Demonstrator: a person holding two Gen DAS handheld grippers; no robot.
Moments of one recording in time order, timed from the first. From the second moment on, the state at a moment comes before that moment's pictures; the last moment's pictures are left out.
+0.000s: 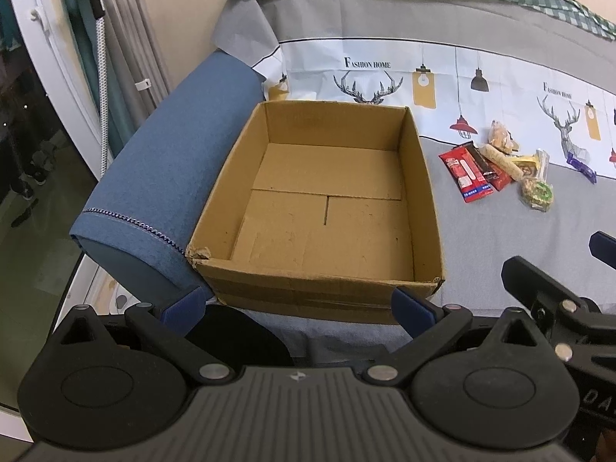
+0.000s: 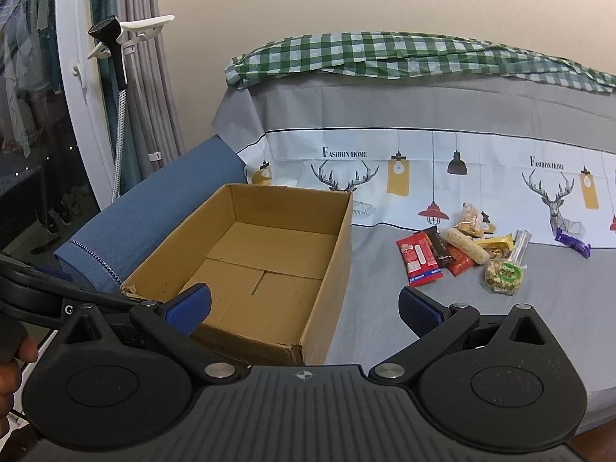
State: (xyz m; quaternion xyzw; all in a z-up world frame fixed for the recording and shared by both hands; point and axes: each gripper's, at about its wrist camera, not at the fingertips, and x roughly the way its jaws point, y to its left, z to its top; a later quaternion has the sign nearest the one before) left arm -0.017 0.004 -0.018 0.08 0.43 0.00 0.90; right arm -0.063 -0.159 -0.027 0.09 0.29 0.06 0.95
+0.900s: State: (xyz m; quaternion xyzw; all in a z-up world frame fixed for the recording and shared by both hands) left arm 0.097 -0.190 -0.049 0.15 0.46 -0.12 0.87; right arm -0.043 -0.305 -0.098 0.18 0.32 -0.14 0.92
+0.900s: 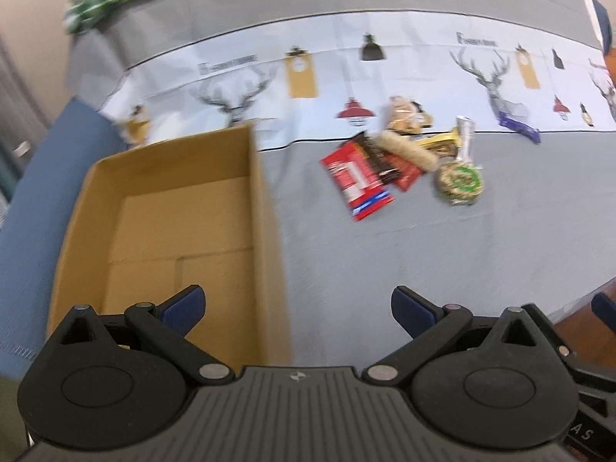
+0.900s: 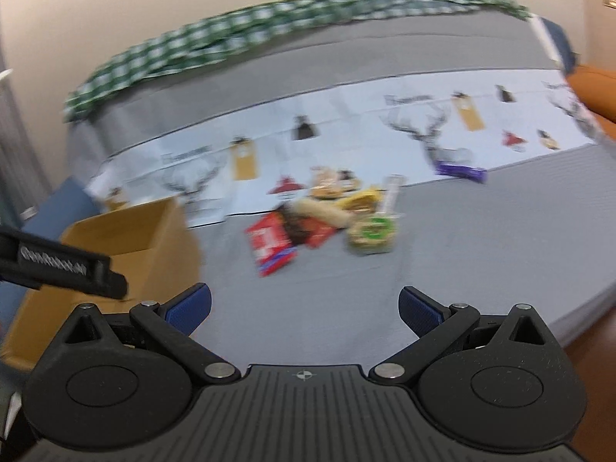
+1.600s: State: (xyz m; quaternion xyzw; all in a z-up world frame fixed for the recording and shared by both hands) left arm 0.294 -0.311 -0.202 0.13 0.56 -0.09 0.82; right arm 0.136 -0.434 -0.262 0.21 0.37 -0.27 0.87
